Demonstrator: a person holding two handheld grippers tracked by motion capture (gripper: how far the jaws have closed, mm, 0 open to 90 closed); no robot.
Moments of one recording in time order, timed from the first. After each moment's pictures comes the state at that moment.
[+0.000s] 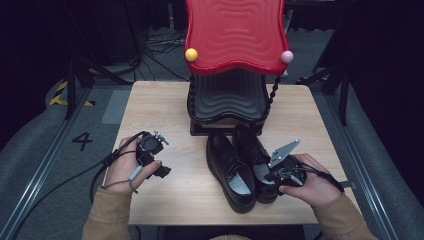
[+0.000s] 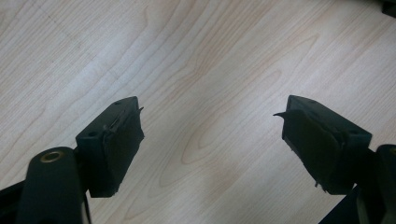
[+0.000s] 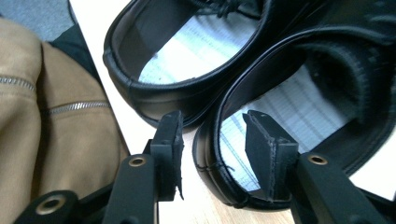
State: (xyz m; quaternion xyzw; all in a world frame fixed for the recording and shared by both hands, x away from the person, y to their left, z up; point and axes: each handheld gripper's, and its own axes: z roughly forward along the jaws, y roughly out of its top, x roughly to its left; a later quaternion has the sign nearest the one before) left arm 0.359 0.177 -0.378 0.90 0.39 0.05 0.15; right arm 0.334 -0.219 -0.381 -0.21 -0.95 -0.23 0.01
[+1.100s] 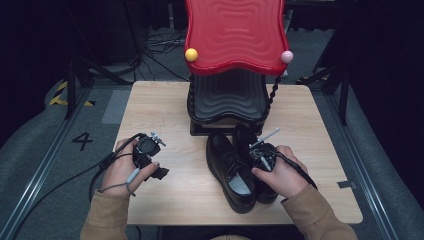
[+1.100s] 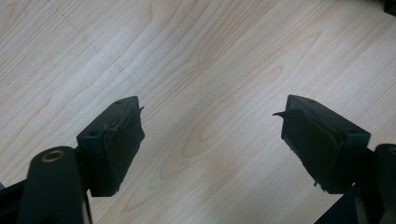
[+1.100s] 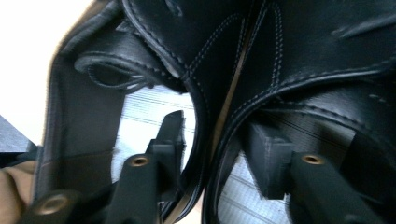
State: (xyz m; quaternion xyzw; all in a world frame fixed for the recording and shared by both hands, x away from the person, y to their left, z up) left arm 0.352 0.181 -0.377 0.90 0.40 0.06 0.16; right arm 0.368 -0.169 -0.407 -0.46 -0.87 -0.17 0.03
